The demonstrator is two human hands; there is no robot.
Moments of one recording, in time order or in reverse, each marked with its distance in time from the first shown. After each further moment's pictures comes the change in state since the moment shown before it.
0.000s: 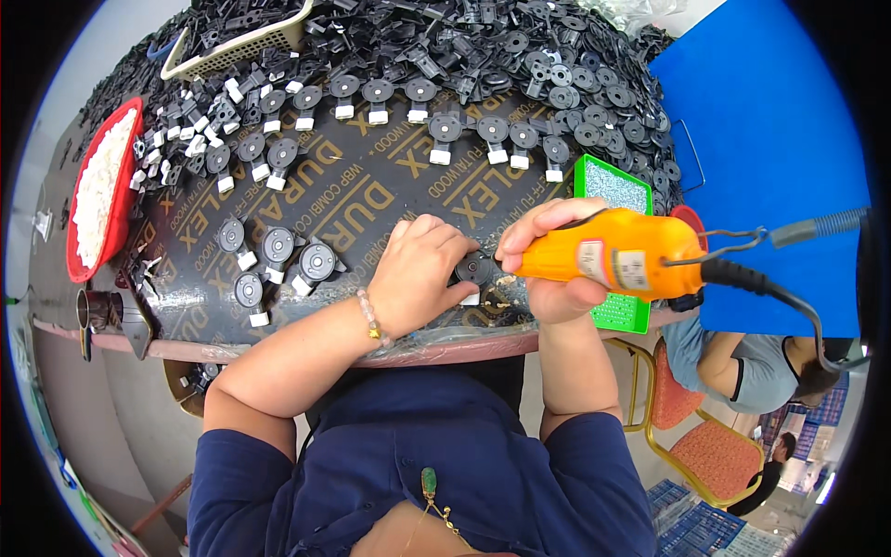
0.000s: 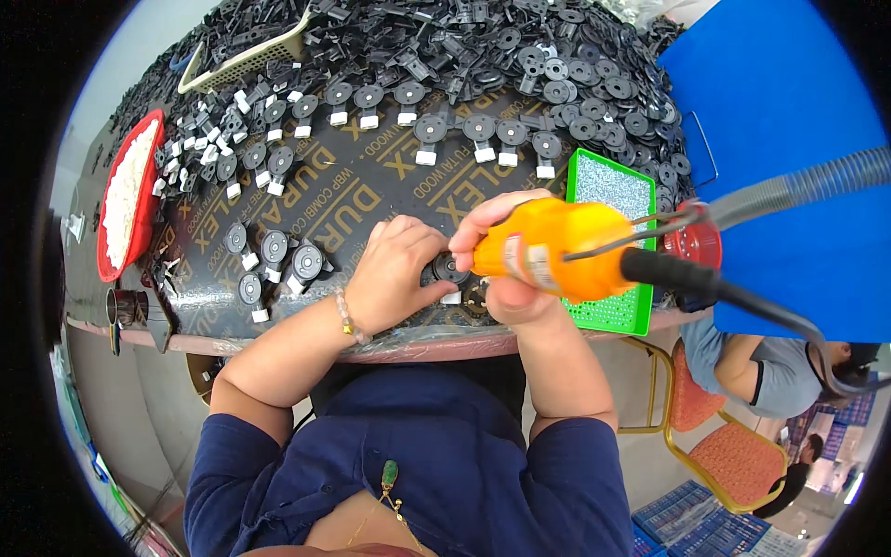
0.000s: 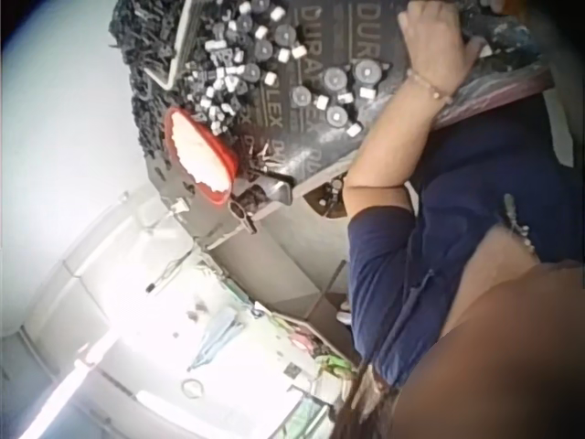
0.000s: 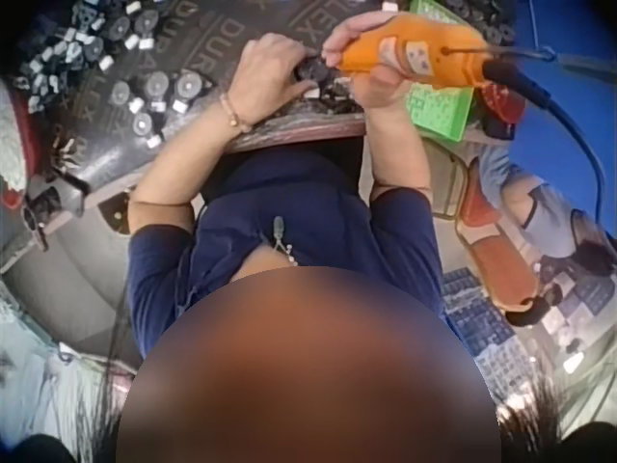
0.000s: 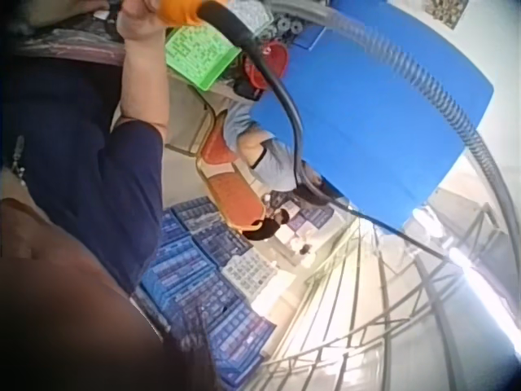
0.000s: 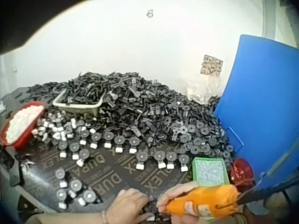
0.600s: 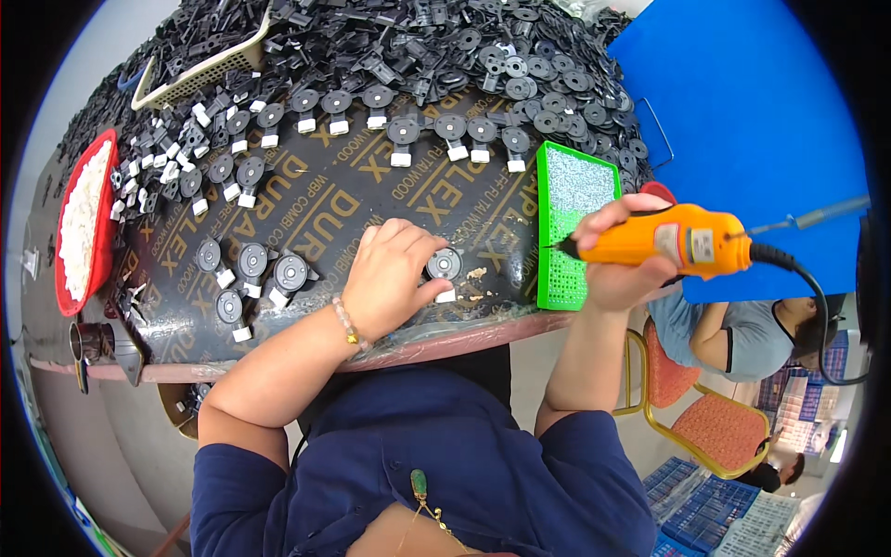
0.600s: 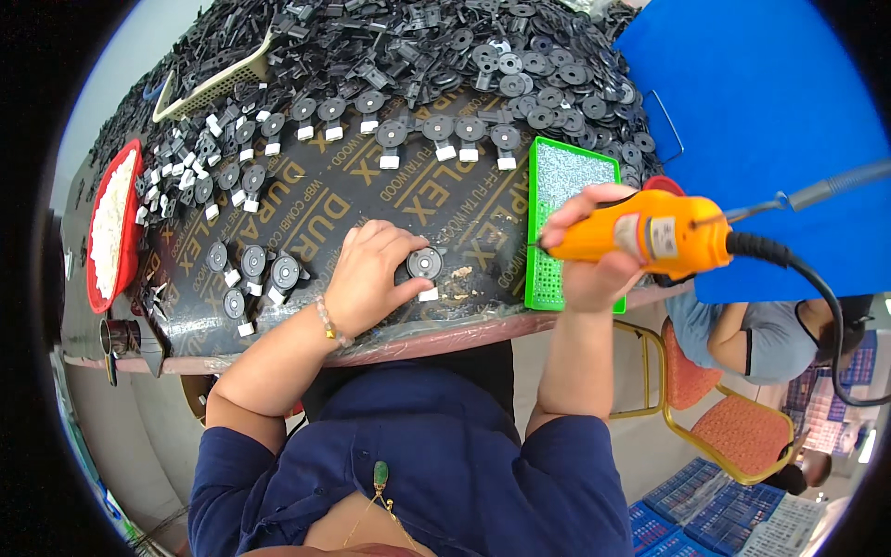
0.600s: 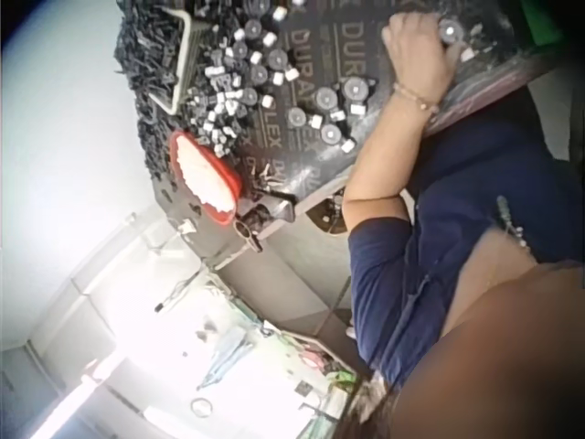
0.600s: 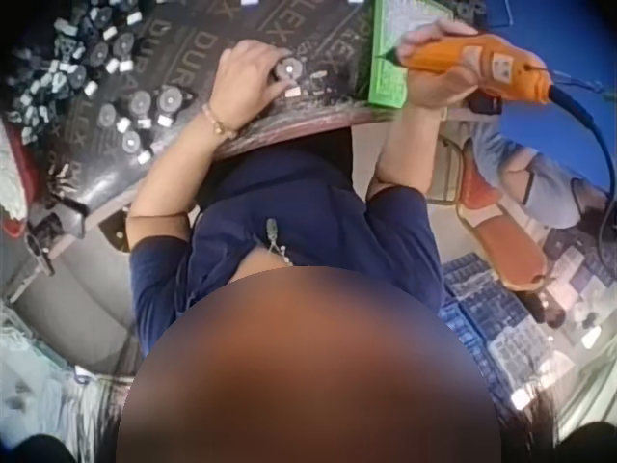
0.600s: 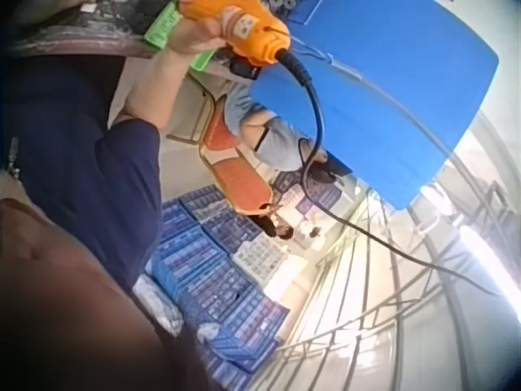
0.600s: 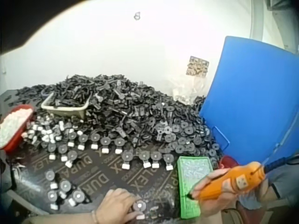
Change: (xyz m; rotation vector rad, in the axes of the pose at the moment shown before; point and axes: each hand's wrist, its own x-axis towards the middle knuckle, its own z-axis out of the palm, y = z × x) left_hand -0.001 0.006 -0.001 0.026 -0.029 0.013; right_hand -0.007 -0.042 -0.076 -0.090 0.202 -0.195
